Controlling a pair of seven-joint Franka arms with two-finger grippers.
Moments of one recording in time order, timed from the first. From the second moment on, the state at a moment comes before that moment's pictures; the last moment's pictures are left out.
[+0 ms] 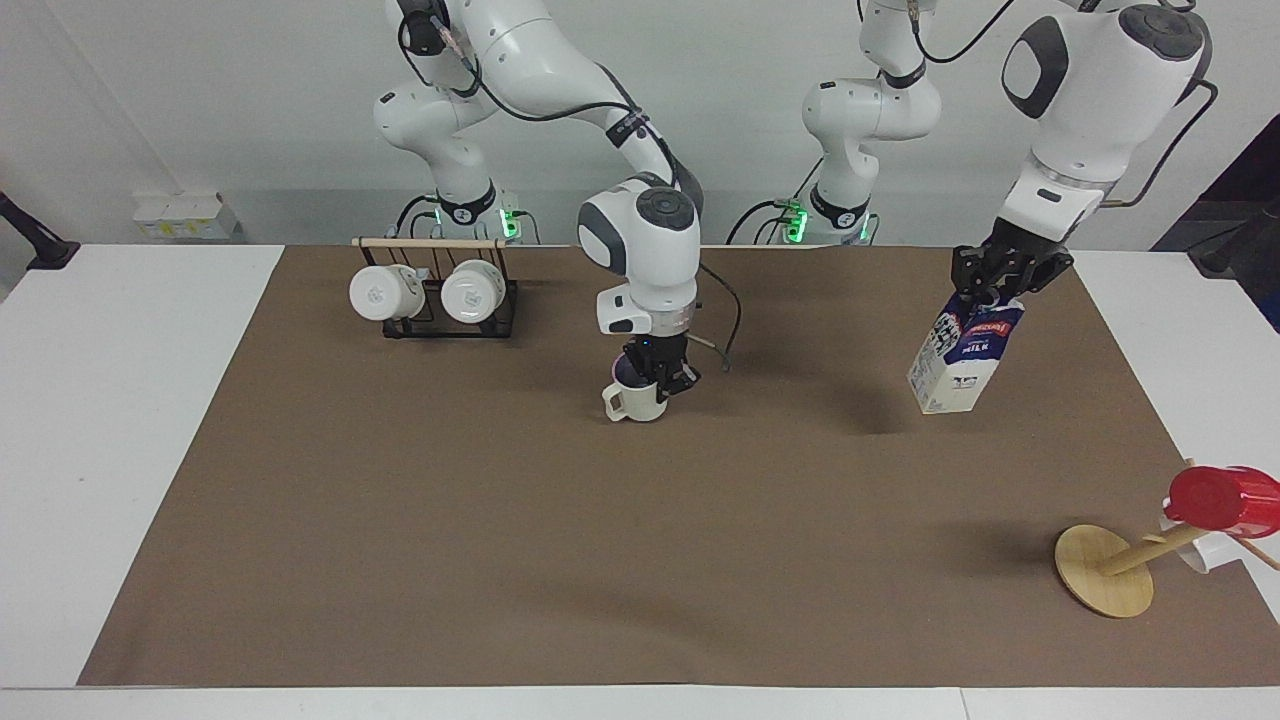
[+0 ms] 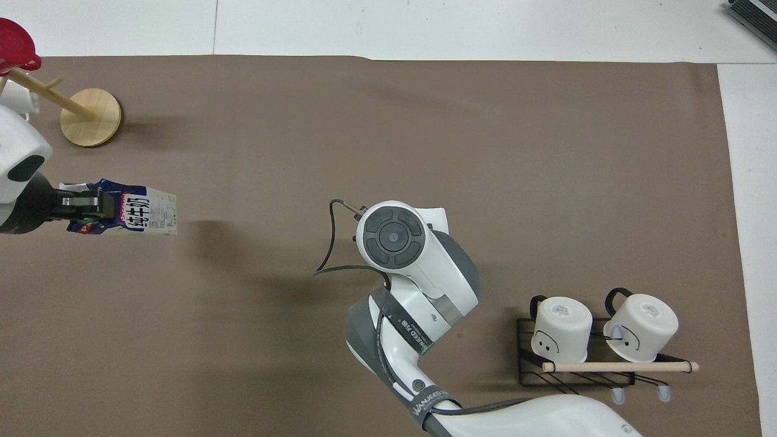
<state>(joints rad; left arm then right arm) -0.09 -0.11 0.01 -1.85 -0.02 1.81 -0.05 0.68 0.39 -0.05 -1.78 -0.07 2.29 1.37</state>
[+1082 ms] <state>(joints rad) -0.09 -0.11 0.01 -1.85 -0.02 1.81 -0.05 0.68 0.40 -0.05 -1.78 -0.07 2.32 1.38</state>
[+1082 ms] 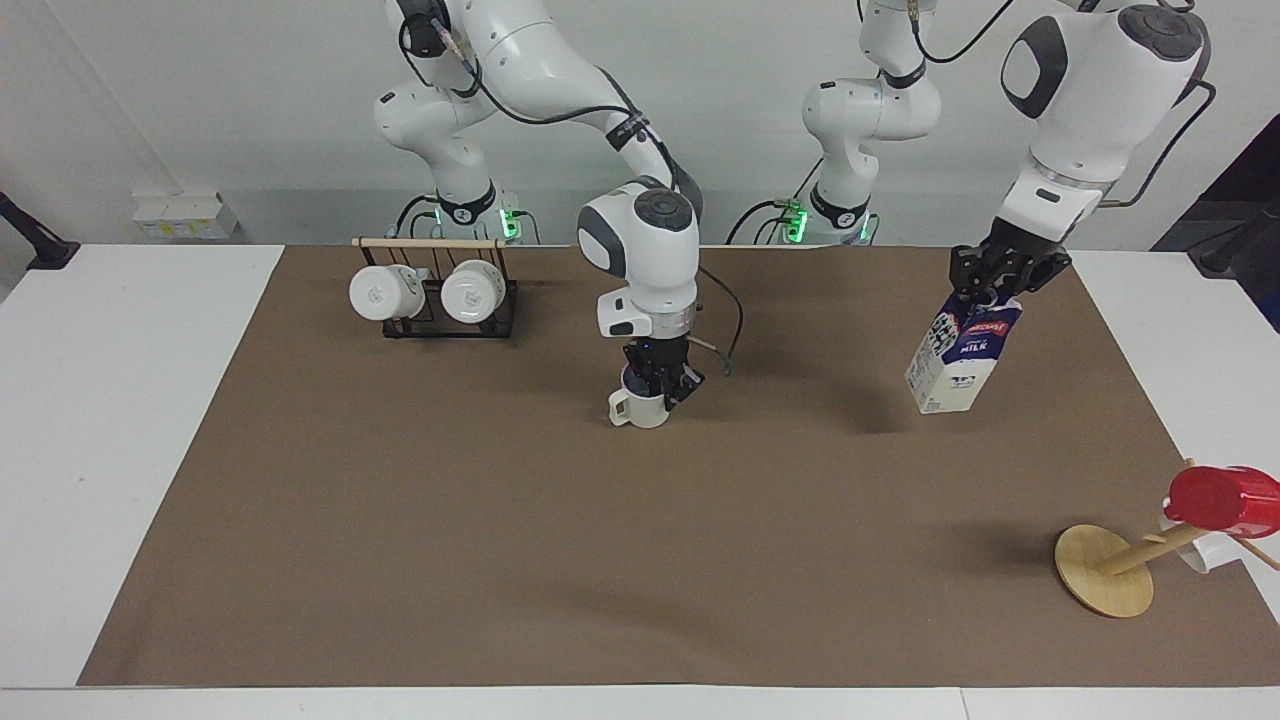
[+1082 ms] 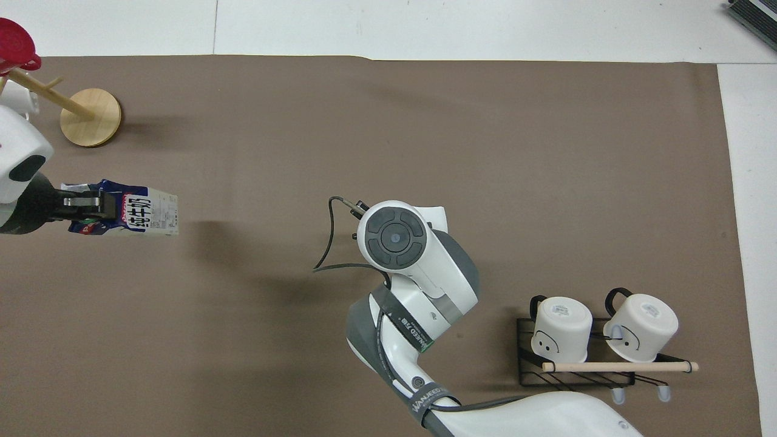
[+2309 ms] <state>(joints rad) -0.48 -0.08 -0.01 -1.86 -0.02 1.84 -0.50 0.34 0.03 -0.07 -1.74 -0.01 1.81 0.50</state>
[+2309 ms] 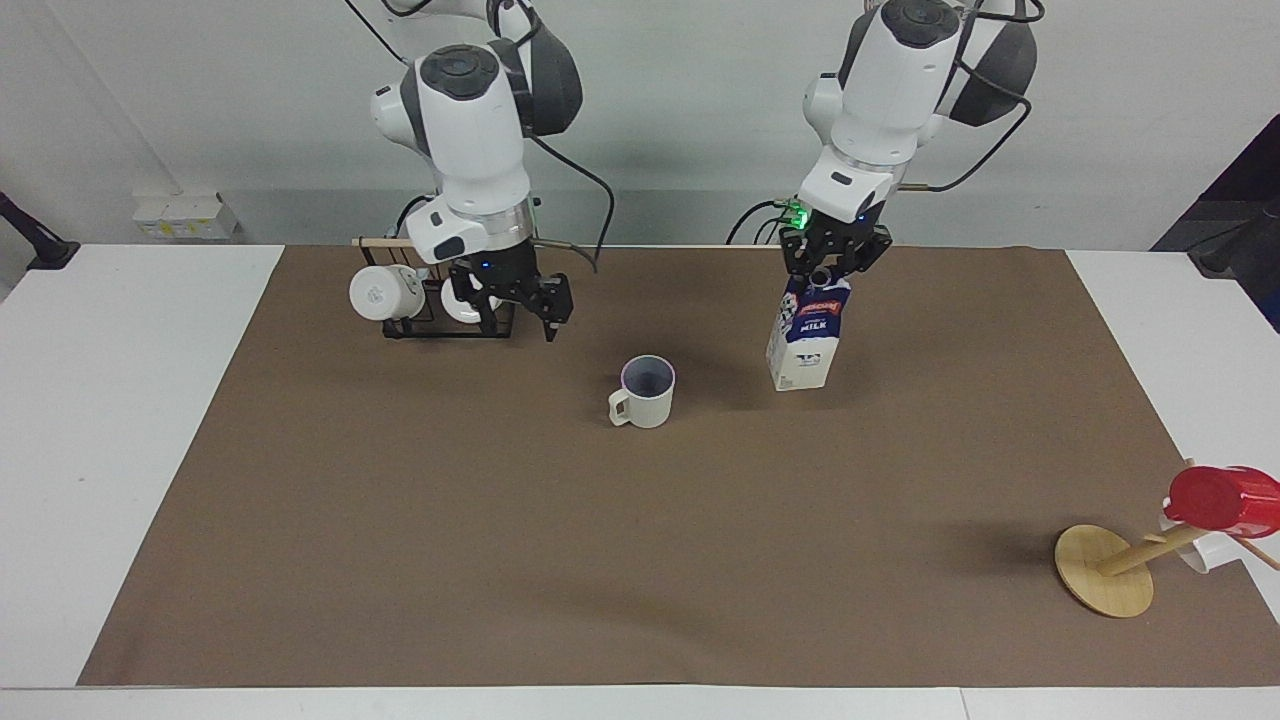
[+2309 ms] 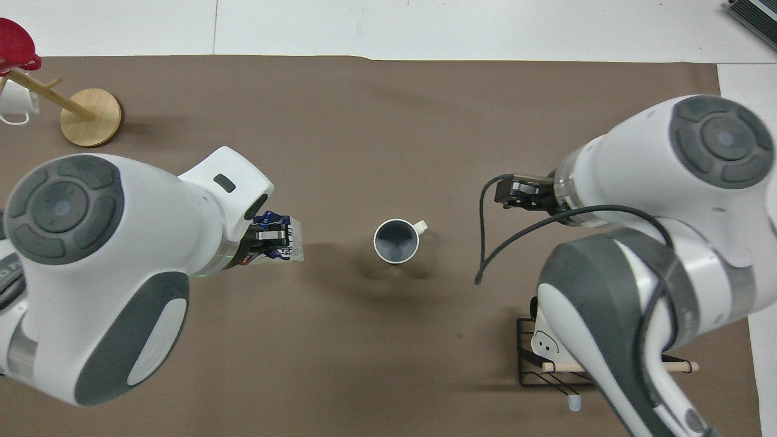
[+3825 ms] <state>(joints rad) -0.65 0.07 0.00 -1.90 -0.02 2.04 -0.74 -0.02 -0.07 -0.10 -1.59 0.00 1.52 -0.09</state>
